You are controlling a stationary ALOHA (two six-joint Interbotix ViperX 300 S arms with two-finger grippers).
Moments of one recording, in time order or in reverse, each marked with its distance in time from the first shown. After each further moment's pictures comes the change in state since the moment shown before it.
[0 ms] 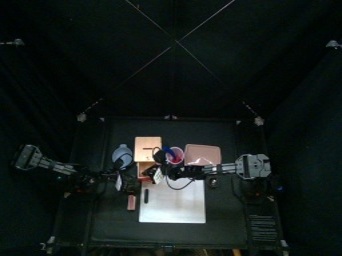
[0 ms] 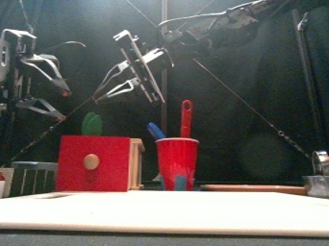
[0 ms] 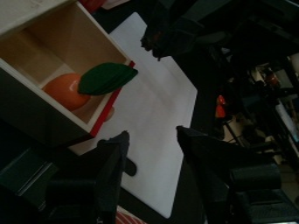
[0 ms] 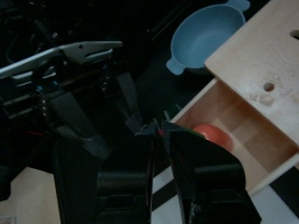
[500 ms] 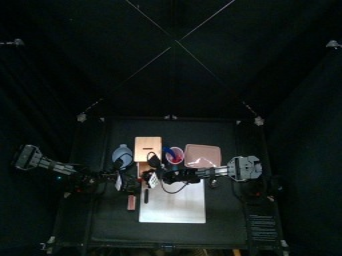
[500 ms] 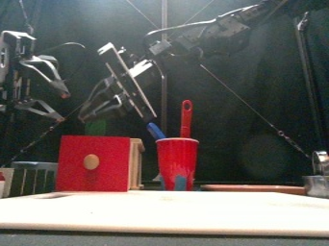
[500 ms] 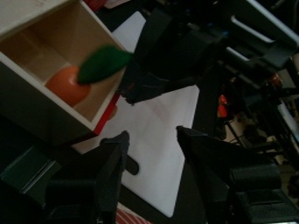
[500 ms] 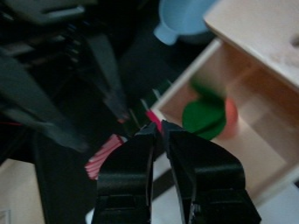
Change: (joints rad) left arm 0.002 0.000 0.014 0.000 0.000 0.000; right arm -0.009 0.089 0.046 0.052 0.044 0.002
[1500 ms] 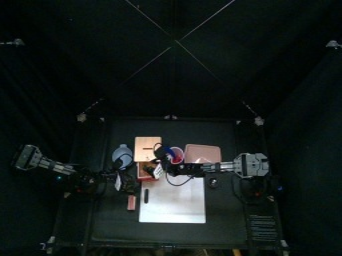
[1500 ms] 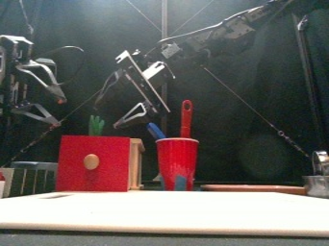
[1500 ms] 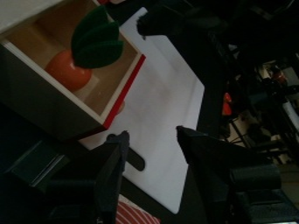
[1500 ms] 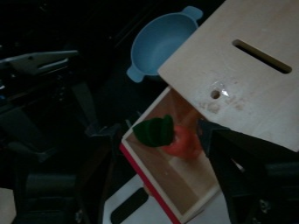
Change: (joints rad) left arm 0.006 0.000 0.012 -0.002 0.000 0.000; right arm -0.028 -0.080 -0.028 -0.095 0.048 -0.002
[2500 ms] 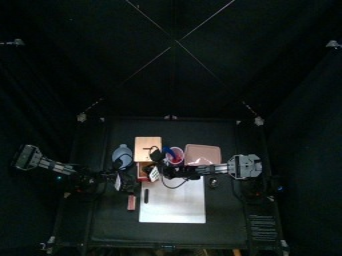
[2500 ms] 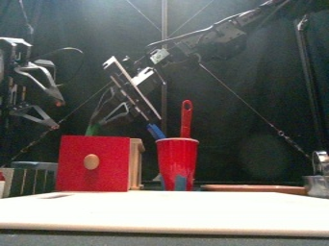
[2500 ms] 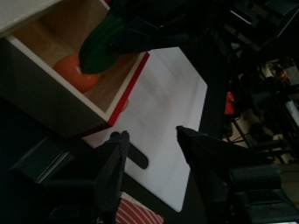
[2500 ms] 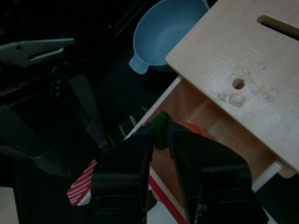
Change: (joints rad) left arm 0.003 0.000 0.011 0.002 0.000 0.002; right arm 0.008 0.066 -0.041 0.057 -0.011 0.006
